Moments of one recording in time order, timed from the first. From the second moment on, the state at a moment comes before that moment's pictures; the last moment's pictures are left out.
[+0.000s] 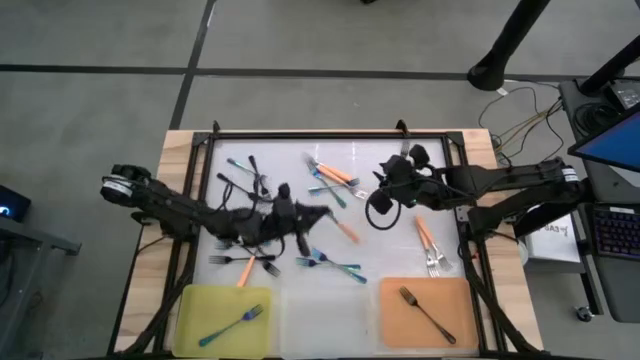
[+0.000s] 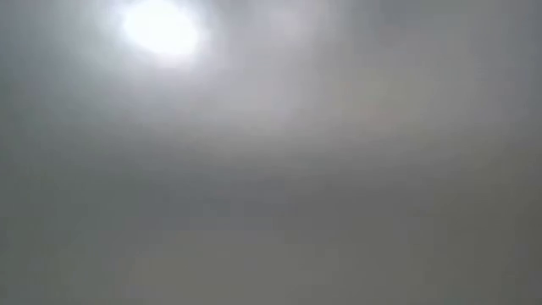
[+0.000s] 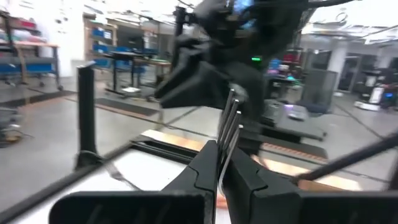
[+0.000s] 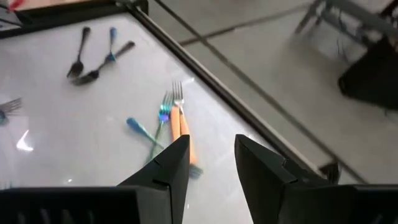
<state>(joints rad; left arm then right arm) -0.29 1.49 0.80 0.80 -0.62 -0.09 0.09 1.24 1.21 -0.75 0.73 0.40</state>
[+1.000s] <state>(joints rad) -0.77 1.97 1.21 0.67 -1.20 -0.23 0.10 1.31 1.21 -0.87 0.47 0.52</state>
